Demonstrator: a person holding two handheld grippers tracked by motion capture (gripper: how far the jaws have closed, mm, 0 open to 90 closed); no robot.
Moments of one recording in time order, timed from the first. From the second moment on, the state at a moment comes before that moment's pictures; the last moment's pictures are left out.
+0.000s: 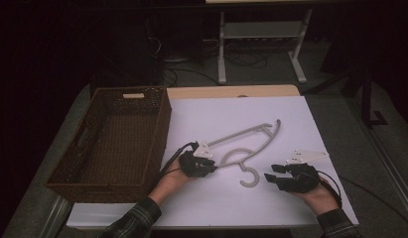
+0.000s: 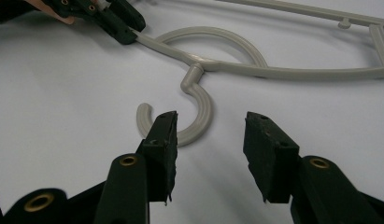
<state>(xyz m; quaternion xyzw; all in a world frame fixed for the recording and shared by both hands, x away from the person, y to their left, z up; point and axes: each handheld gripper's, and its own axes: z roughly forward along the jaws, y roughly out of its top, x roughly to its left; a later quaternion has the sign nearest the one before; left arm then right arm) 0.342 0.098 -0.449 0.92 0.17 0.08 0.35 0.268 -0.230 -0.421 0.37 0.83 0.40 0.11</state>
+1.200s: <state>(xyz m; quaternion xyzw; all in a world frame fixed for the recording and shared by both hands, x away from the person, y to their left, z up) 0.339 0.086 -0.443 0.92 0.19 0.01 0.35 0.266 -0.234 -0.417 0.37 0.83 0.41 0.12</state>
